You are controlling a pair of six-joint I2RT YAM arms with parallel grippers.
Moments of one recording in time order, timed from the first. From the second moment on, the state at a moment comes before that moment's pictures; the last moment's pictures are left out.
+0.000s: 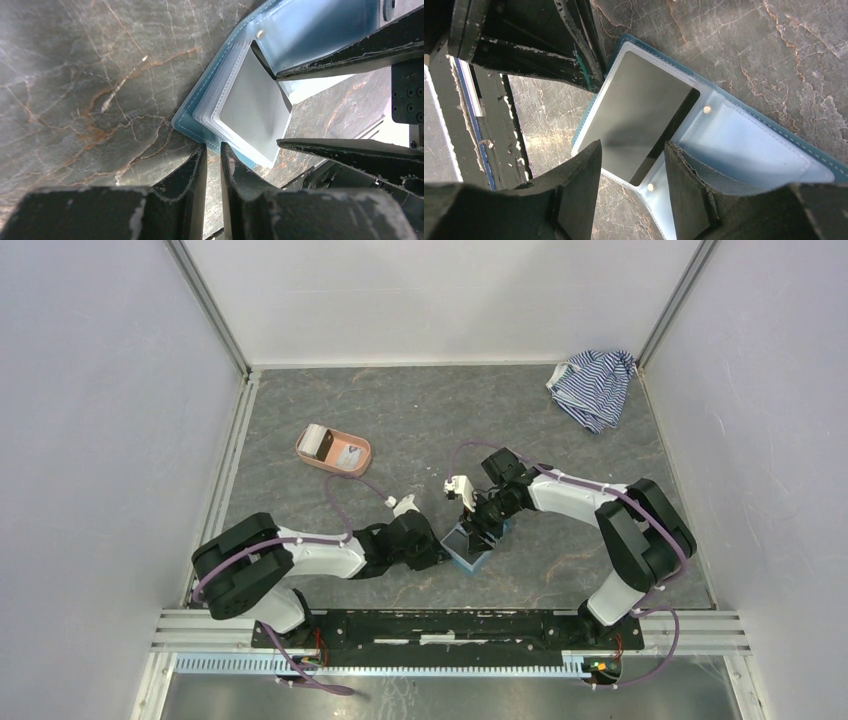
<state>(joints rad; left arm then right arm) -1.02 1.50 0.51 0.21 -0.09 -1.22 0.59 1.65 0.89 -0.49 -0.71 -0.55</state>
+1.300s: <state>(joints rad) -0.82 0.95 0.50 0.03 -0.20 -0.76 0.47 1.59 0.86 -0.38 -0.72 -0.46</state>
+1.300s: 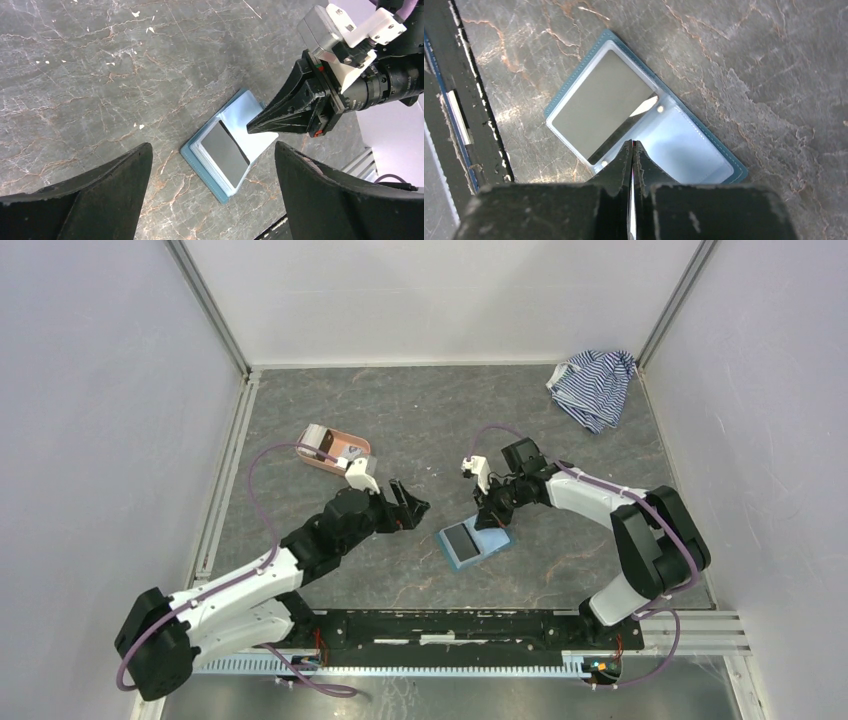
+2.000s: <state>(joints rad) -0.79 0.98 0.42 0.11 -0.08 -0.80 0.55 1.66 0.86 -0.39 -0.65 -0.46</state>
